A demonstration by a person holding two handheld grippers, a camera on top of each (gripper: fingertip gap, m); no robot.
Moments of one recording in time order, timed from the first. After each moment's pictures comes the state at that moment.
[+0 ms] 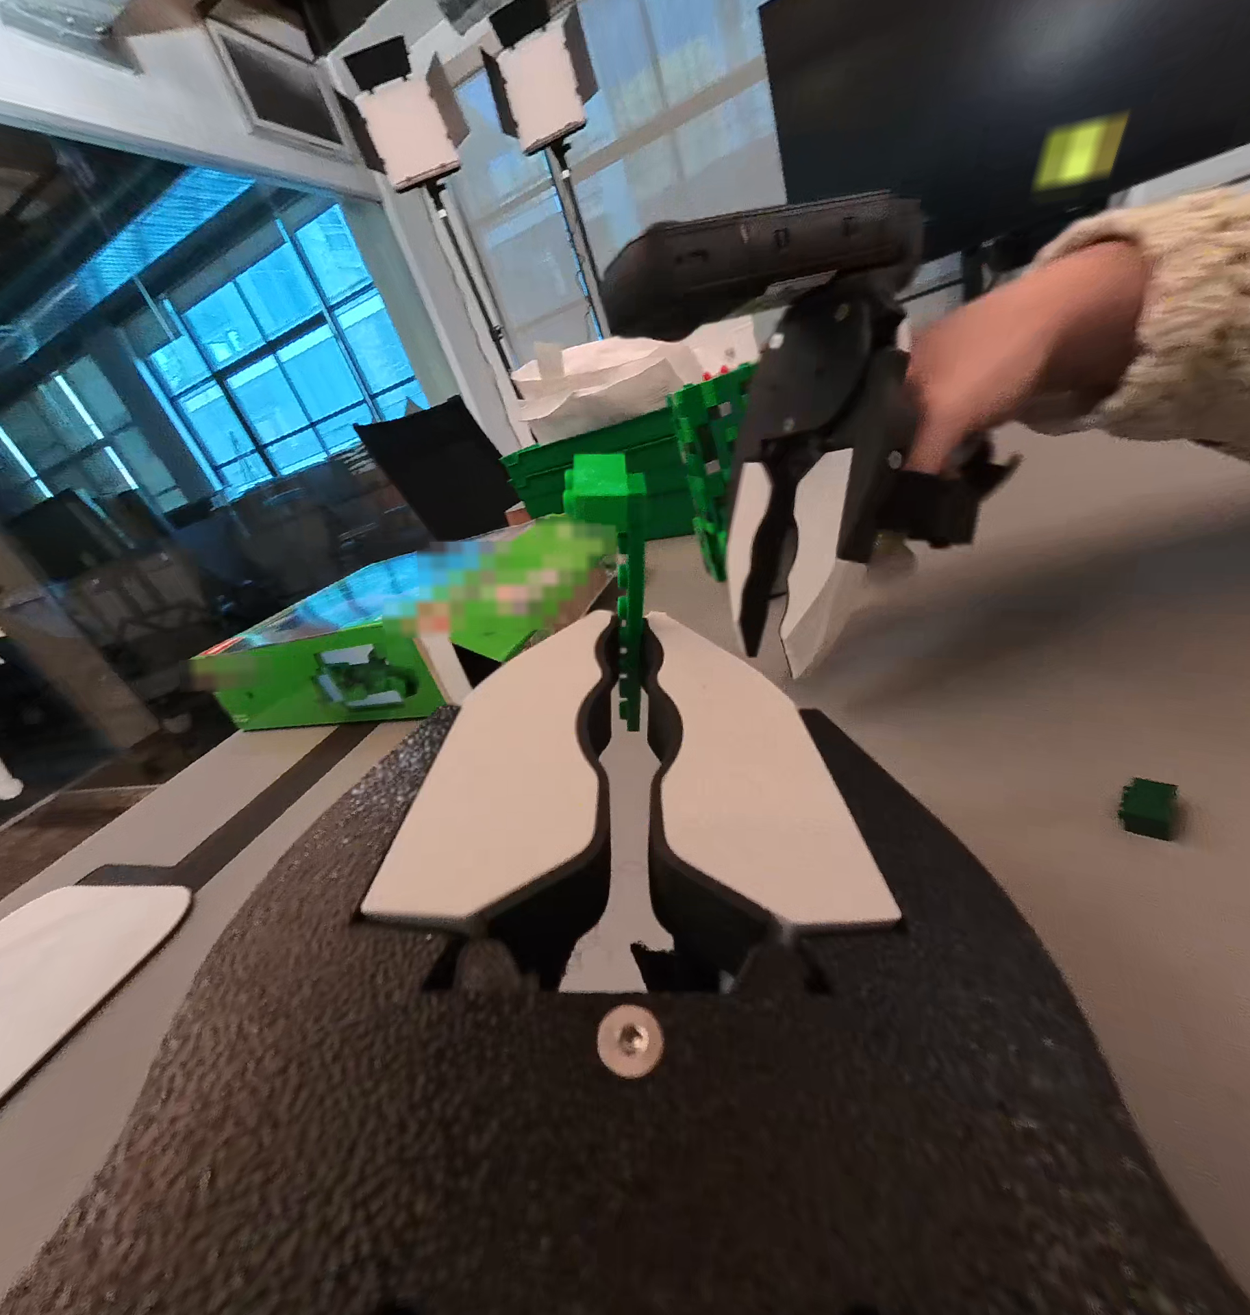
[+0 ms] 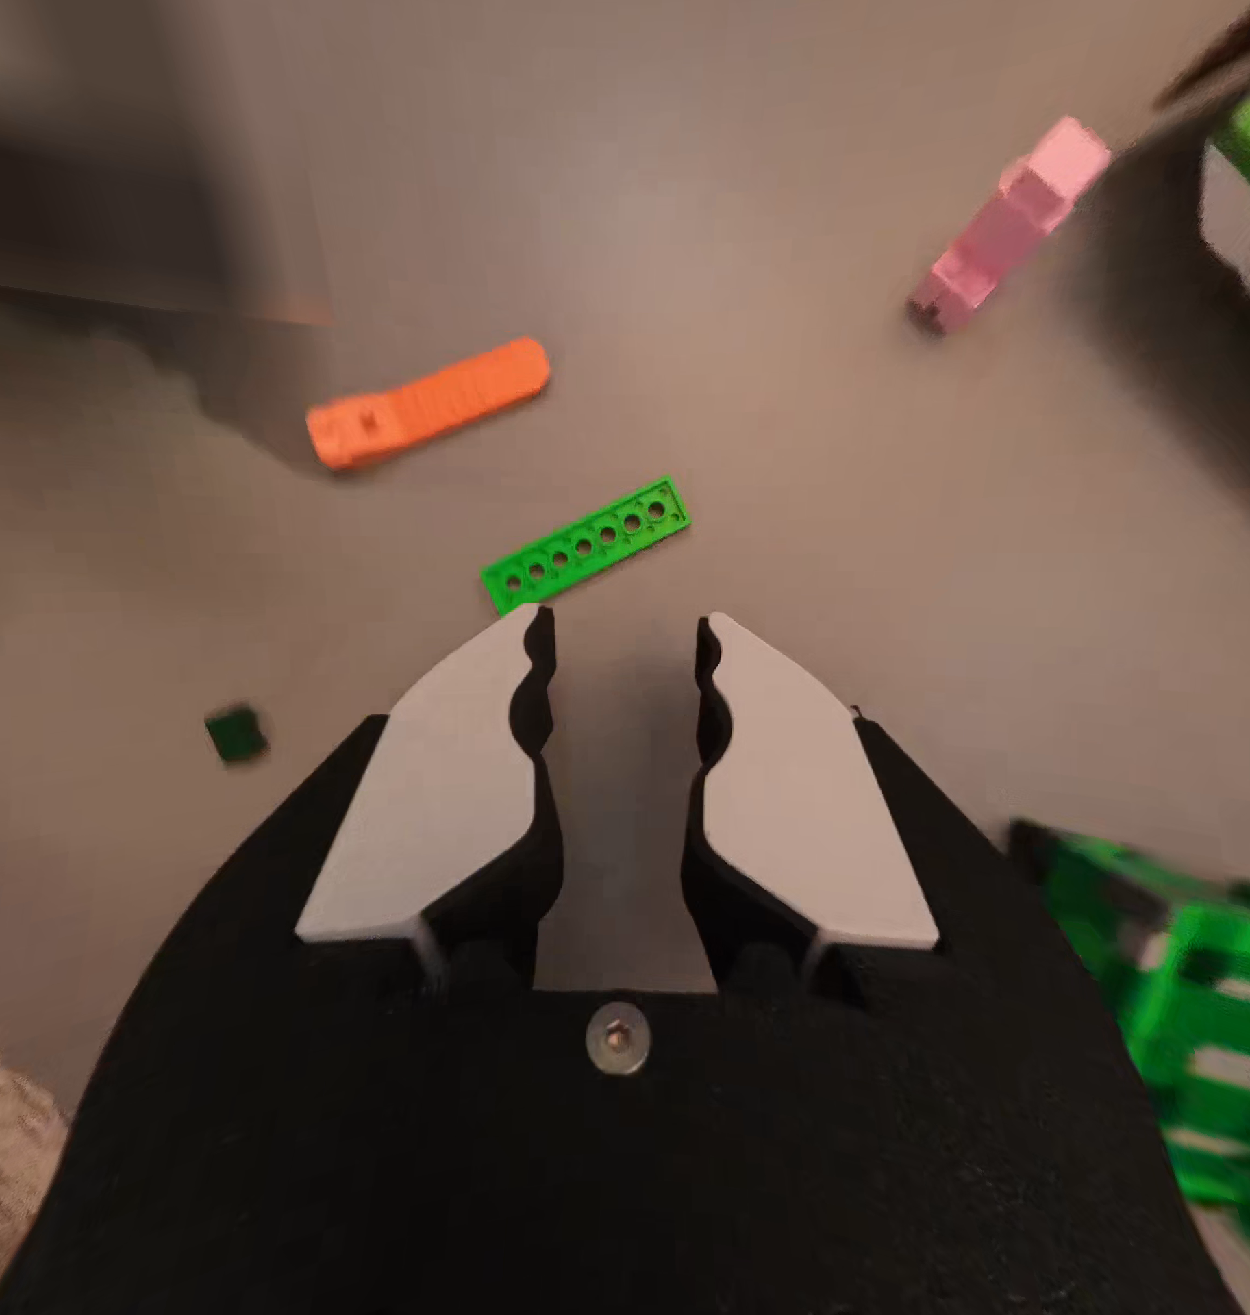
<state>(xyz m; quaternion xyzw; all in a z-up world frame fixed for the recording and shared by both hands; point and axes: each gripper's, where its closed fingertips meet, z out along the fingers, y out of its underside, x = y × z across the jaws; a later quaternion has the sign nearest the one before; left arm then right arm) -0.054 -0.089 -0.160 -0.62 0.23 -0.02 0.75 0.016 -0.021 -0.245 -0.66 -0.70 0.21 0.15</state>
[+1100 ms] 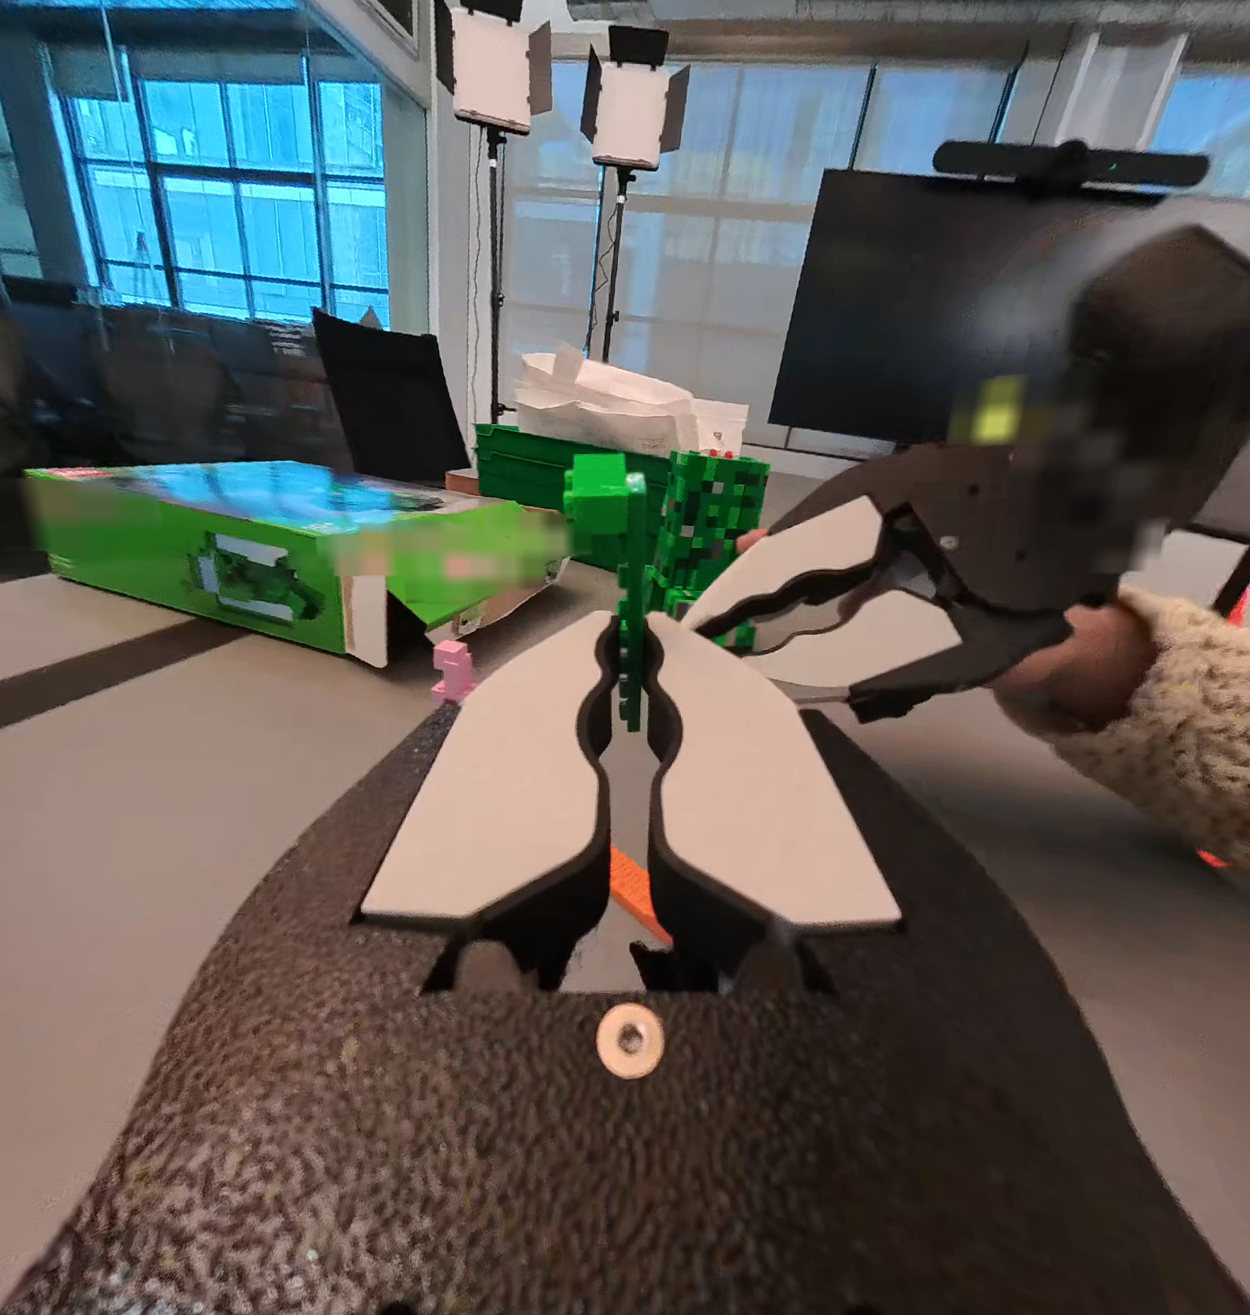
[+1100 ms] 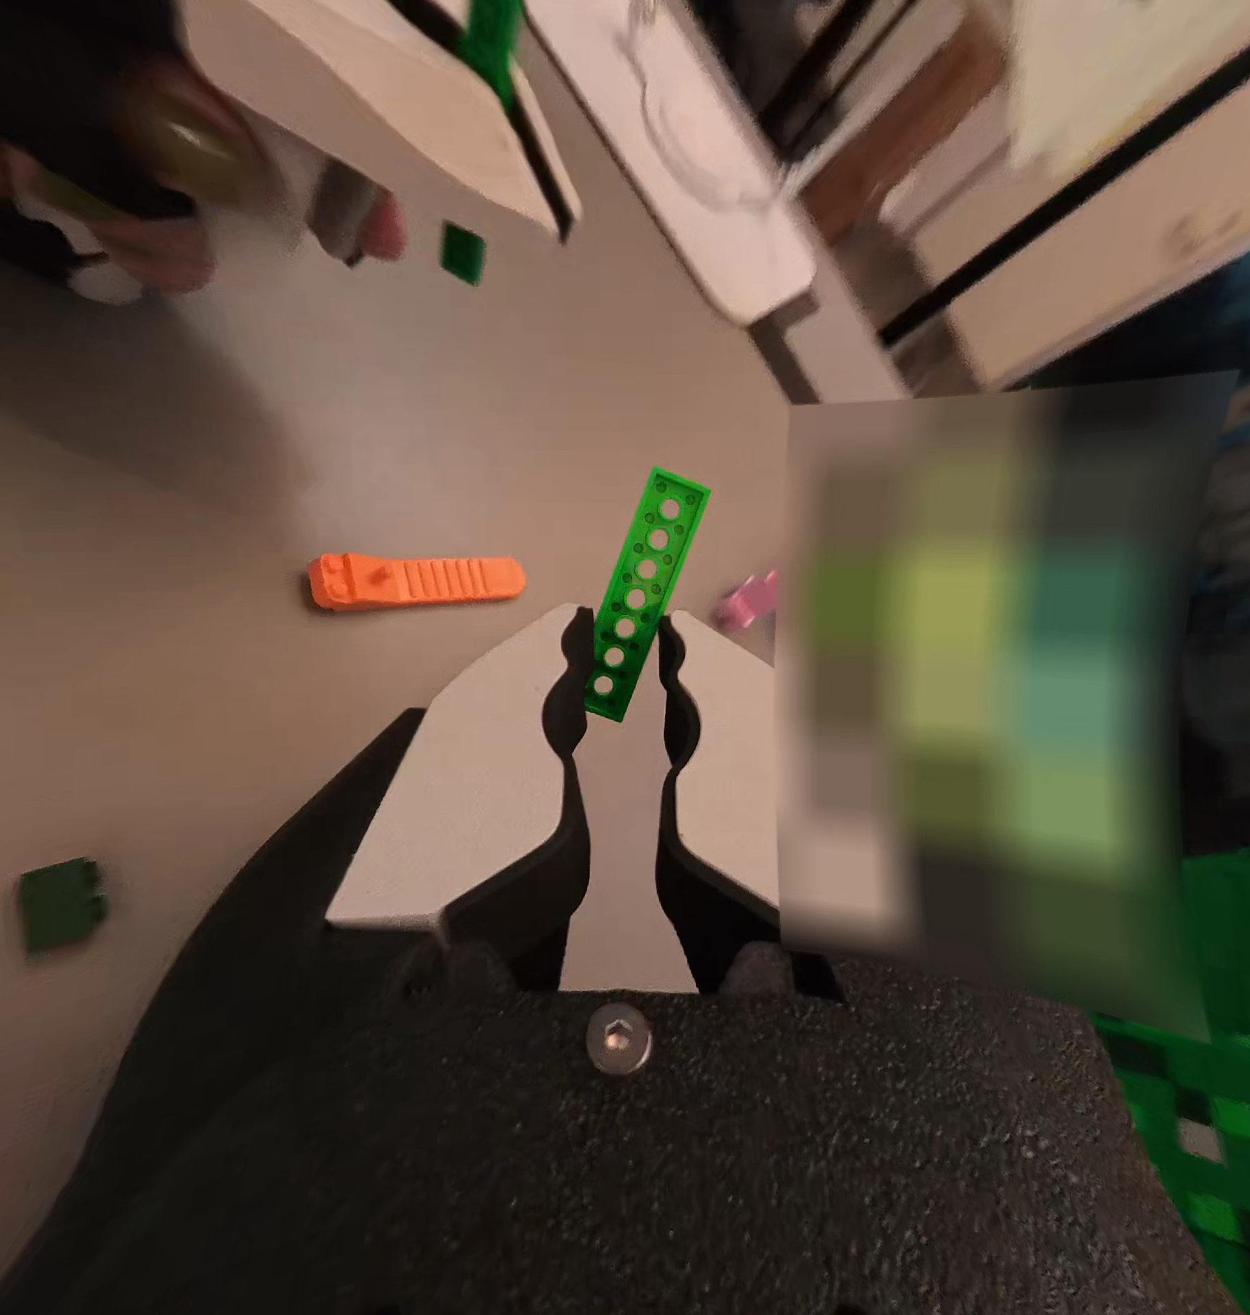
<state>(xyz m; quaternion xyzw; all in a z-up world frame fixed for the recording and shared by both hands) -0.063 -0.091 -0.150 -0.64 0.08 -0.19 0.74 -0.018 -0.047 -0.193 -0.47 -0.73 0.13 0.48</state>
